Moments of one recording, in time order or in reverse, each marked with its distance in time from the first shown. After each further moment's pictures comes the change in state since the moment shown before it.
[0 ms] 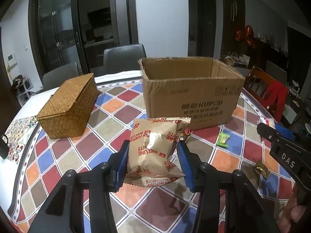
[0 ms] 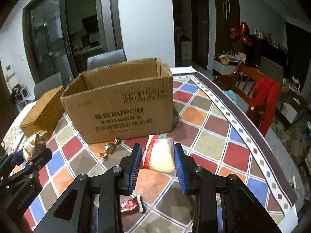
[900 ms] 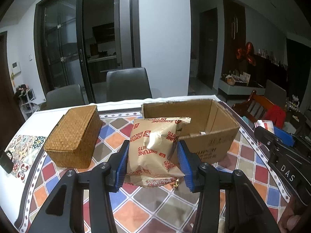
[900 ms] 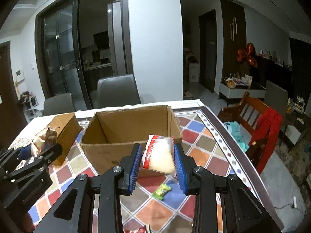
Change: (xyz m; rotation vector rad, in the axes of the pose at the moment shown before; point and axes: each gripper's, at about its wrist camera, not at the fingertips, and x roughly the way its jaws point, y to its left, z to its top) left arm -0.026 0.001 0.073 -0.025 -0.127 0.010; right arm -0.034 0.012 0.073 -0.053 -0.151 0.048
